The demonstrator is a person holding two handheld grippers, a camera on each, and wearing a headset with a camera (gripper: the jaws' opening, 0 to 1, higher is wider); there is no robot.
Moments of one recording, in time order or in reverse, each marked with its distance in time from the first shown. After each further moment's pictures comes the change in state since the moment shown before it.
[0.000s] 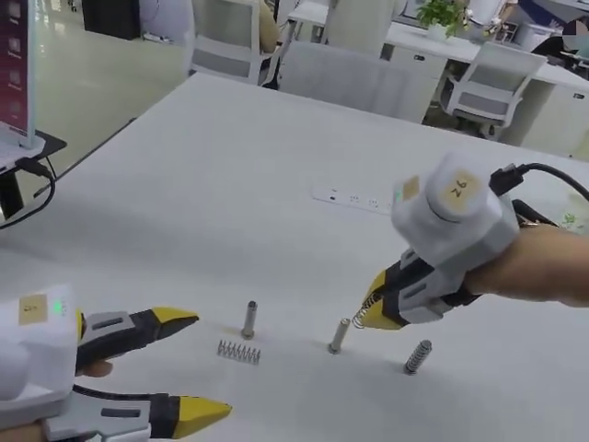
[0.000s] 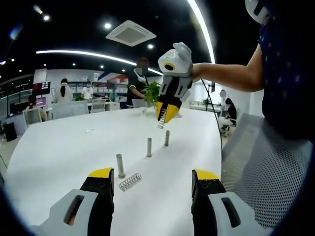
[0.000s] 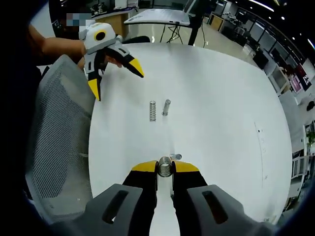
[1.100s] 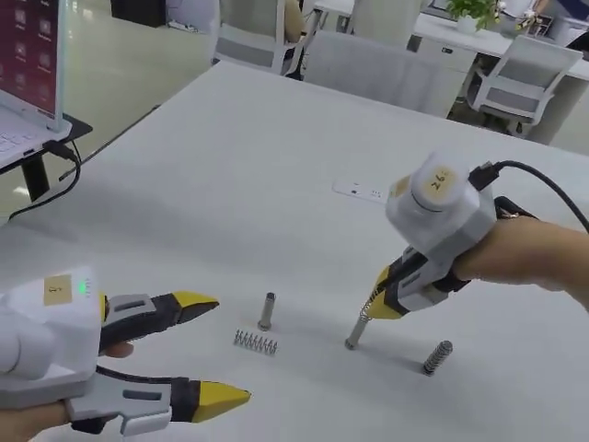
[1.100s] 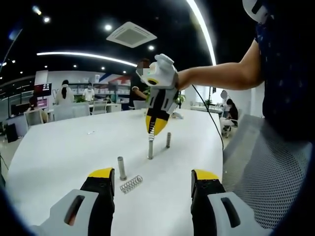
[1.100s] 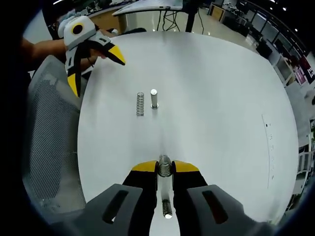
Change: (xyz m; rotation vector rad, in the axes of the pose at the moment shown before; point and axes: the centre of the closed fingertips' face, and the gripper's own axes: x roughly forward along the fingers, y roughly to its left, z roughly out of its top) left arm 0.000 0.002 0.003 0.005 -0.013 0.014; right arm 0.035 -0.021 -0.009 0.034 0.070 0.050
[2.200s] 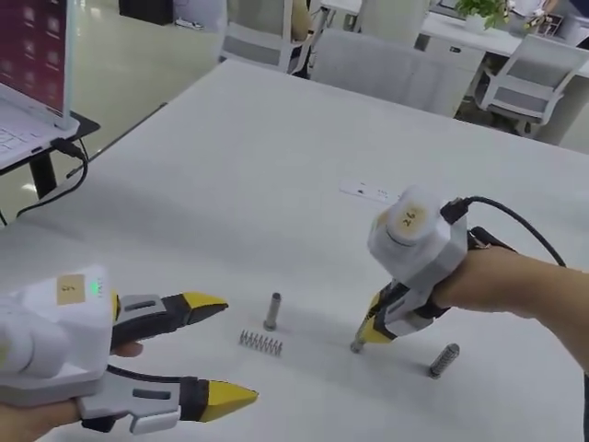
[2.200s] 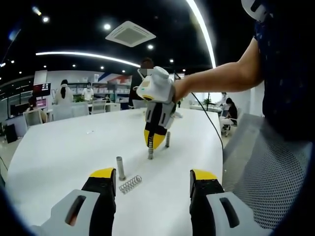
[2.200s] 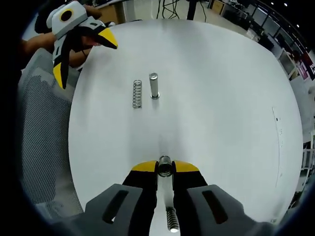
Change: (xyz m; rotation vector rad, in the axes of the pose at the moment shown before) left arm 0.004 -0.001 -0.002 0.005 0.009 -0.008; right arm 0.041 0.006 -0.013 0.019 0.053 0.015
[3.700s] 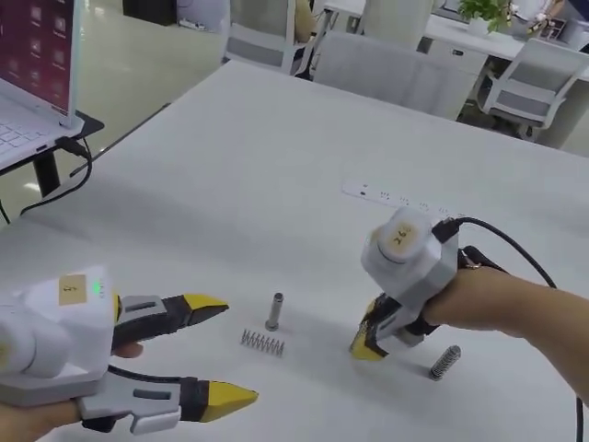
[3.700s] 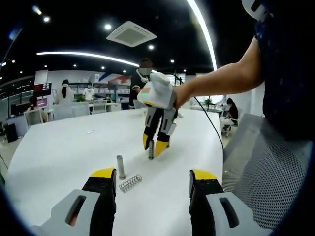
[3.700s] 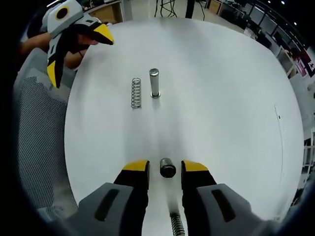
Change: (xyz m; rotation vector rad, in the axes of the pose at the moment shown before) left arm -0.001 -0.001 0.000 -0.003 -0.004 0.005; right arm 0.011 0.004 0.001 0.020 -0.013 -0.016
